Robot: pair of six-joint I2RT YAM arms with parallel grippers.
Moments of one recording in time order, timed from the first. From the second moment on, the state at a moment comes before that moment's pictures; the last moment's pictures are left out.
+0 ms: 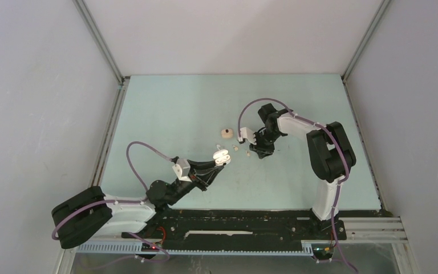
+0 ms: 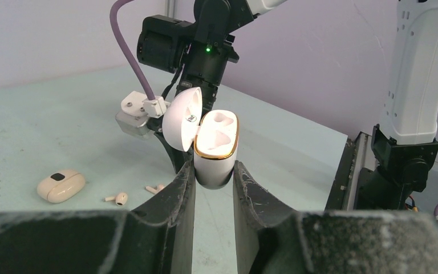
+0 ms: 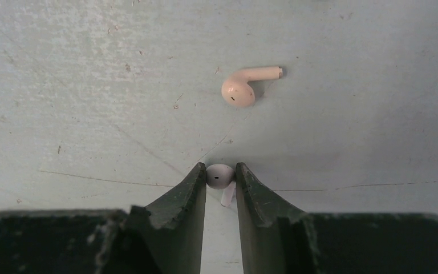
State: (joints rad) left arm -0.98 1.09 0.01 1.40 -0.02 -0.20; right arm 0.43 1.93 1.27 -0.79 -0.47 -1.14
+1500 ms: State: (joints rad) left arm -1.02 1.53 0.36 1.51 -0.26 -0.17; right arm 0.32 1.23 1.00 0.05 -0.93 0.06
